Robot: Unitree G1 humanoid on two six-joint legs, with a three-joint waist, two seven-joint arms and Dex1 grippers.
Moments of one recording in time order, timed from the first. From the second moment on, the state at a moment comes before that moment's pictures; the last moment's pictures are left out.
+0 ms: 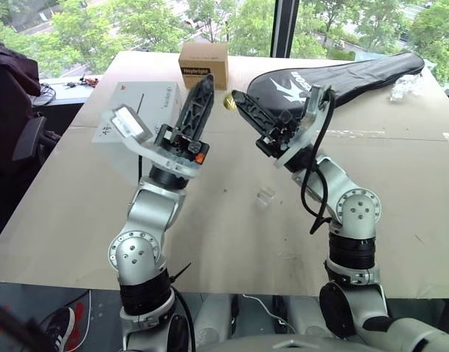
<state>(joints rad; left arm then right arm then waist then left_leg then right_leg) -0.33 0.09 0.23 -0.53 -1.41 0.51 -0.10 -0.61 0.14 -0.07 -0.24 1.30 0.76 0.06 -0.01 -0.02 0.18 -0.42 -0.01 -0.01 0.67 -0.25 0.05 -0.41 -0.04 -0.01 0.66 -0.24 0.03</state>
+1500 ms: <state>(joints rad) -0.30 0.14 0.17 -0.54 -1.54 0.49 -0.12 -0.62 0.13 -0.02 -0.26 1.38 0.74 0.08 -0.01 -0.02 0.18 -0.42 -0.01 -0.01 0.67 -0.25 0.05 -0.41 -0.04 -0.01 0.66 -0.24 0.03</state>
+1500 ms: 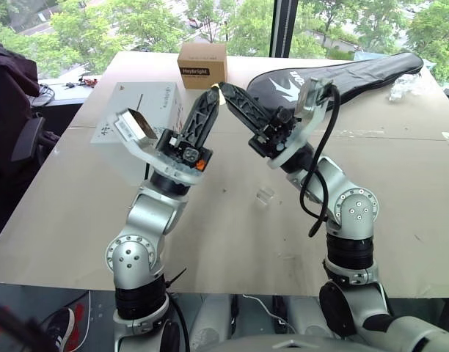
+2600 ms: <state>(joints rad) -0.50 0.62 0.27 -0.45 -0.68 0.95 0.28 -0.69 -0.50 0.11 -0.22 0.66 0.46 0.91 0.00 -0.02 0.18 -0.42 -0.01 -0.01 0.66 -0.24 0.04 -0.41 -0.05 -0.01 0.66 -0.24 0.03</state>
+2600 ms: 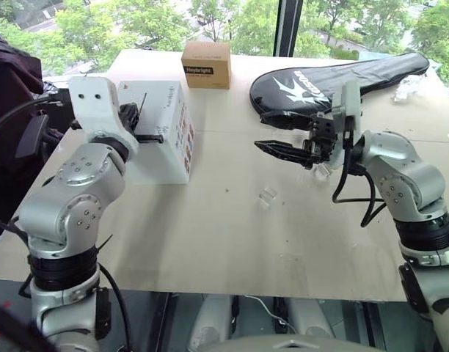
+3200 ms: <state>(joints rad) -0.54 0.56 0.29 -0.45 -0.57 1.04 0.22 -0.69 -0.50 0.10 -0.23 0.64 0.47 0.90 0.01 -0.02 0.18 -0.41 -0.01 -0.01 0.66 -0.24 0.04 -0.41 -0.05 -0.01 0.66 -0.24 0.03</state>
